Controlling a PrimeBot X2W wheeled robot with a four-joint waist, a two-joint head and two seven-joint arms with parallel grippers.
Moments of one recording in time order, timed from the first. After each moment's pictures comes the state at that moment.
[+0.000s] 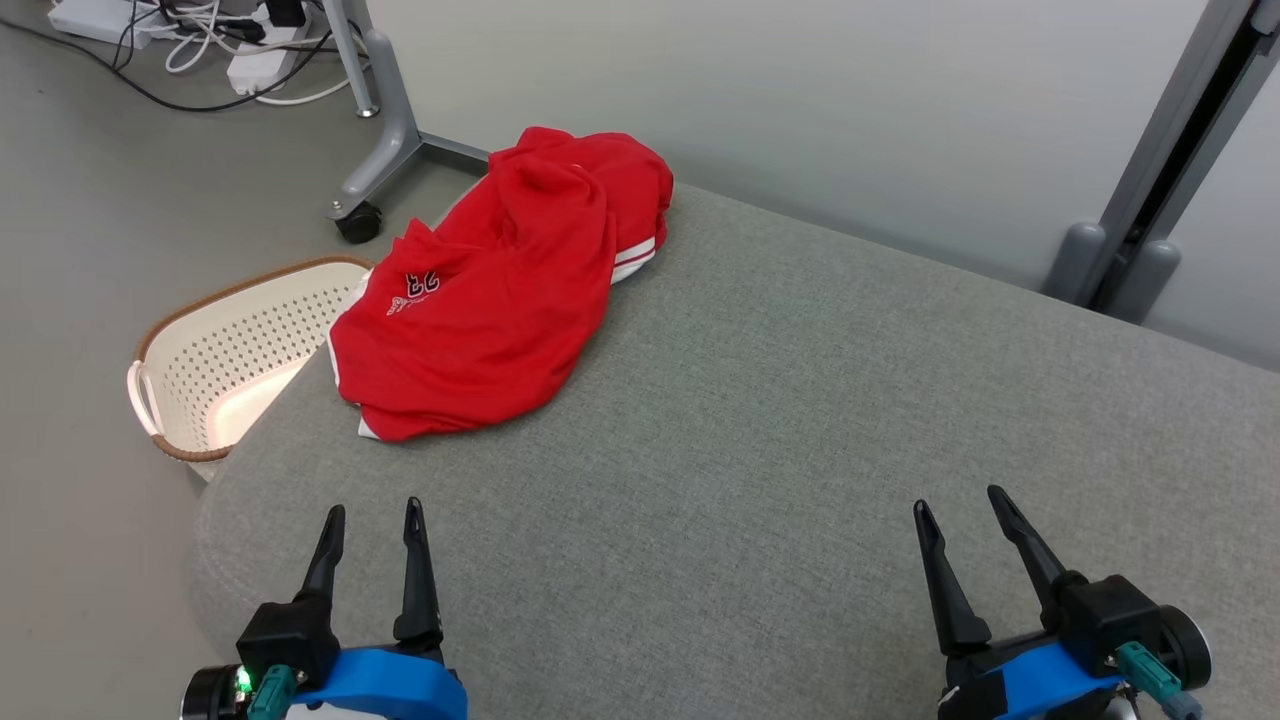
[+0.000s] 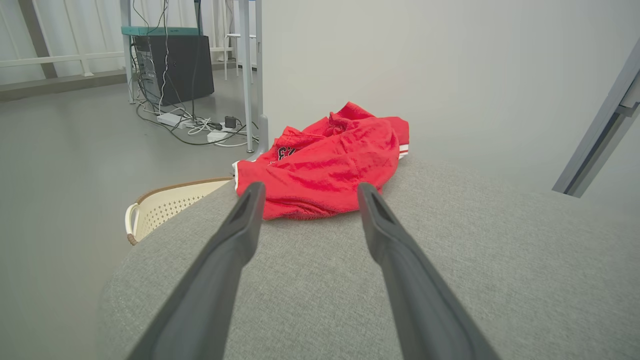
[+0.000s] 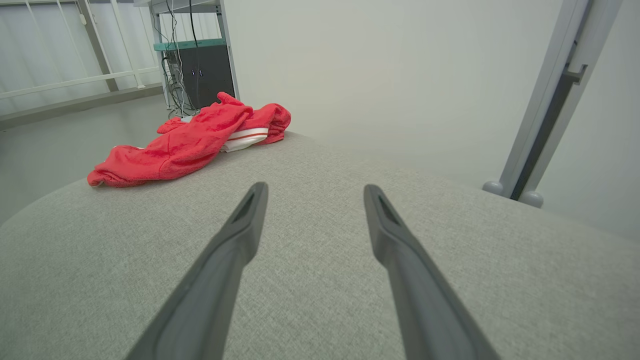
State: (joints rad) left arm -0.04 0.05 -0.12 0.31 -0.21 0.02 -0.26; right arm -0.04 -0.05 0.05 0.25 0.04 0.13 -0.26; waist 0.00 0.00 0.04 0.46
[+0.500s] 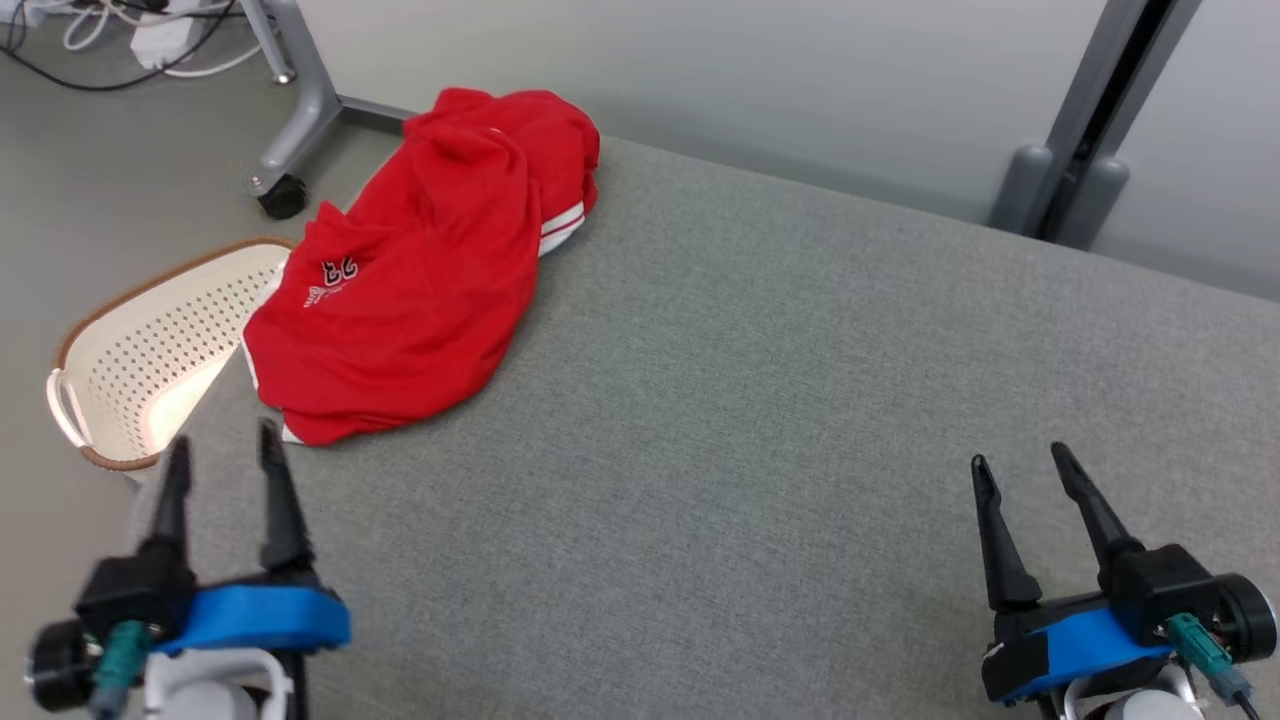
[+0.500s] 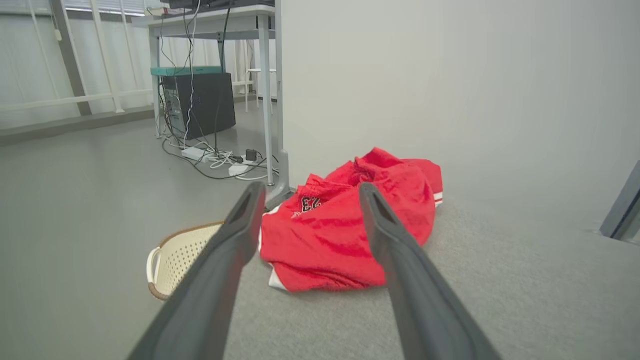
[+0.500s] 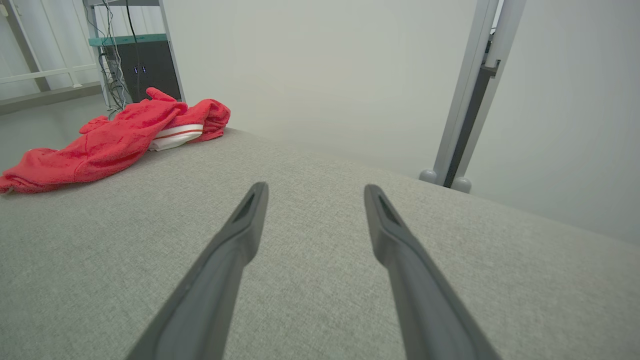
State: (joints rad) left arm -0.08 0.09 0.02 0.22 -0.21 0.04 -0.26; right arm -0.07 -0.05 -0.04 0.21 -0.02 0.13 -0.26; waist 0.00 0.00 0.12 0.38
